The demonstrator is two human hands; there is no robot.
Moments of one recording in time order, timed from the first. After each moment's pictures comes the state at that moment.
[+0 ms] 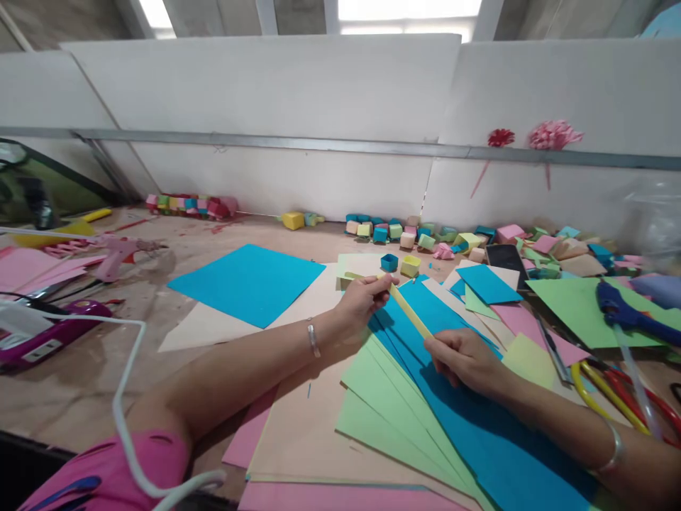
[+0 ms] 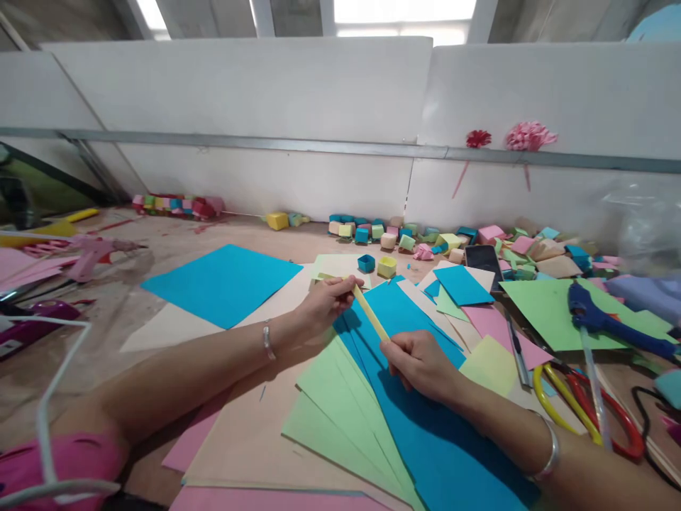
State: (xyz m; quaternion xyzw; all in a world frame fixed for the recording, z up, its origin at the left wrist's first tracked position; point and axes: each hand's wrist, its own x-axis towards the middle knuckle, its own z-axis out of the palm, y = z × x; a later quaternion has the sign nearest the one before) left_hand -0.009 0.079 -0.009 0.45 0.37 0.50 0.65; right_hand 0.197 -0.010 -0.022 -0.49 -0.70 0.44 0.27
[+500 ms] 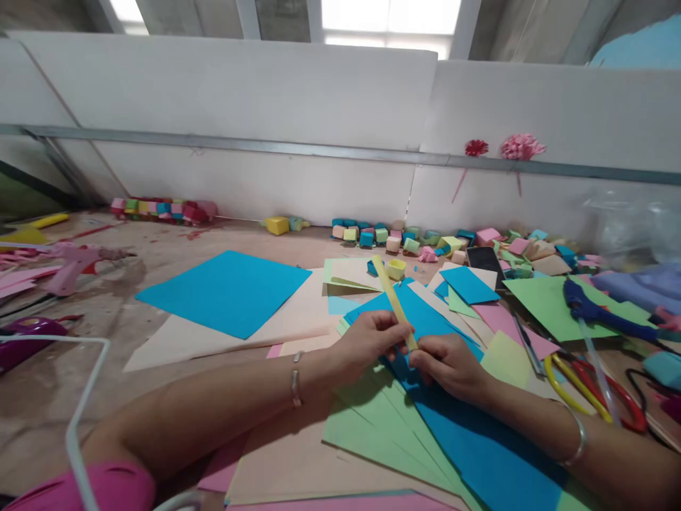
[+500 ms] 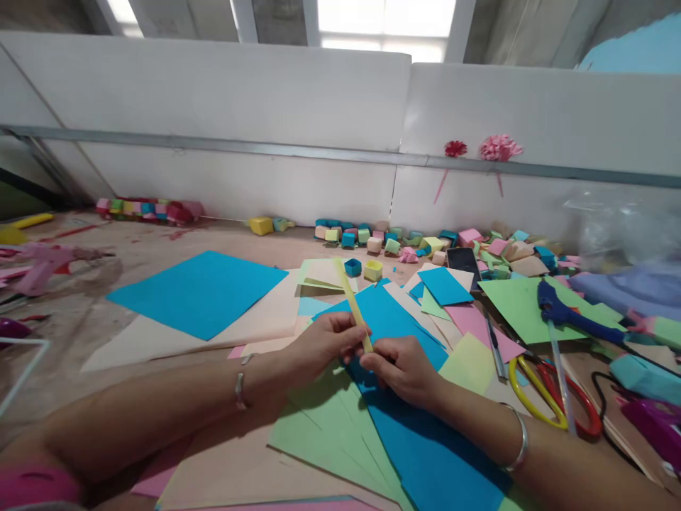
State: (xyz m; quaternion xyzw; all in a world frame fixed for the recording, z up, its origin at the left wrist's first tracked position) left_hand 0.013 0.019 -0.013 0.56 0.34 0.35 0.67; right_hand 0.198 -0.009 -0.030 -0.40 -0.79 0.31 0.33
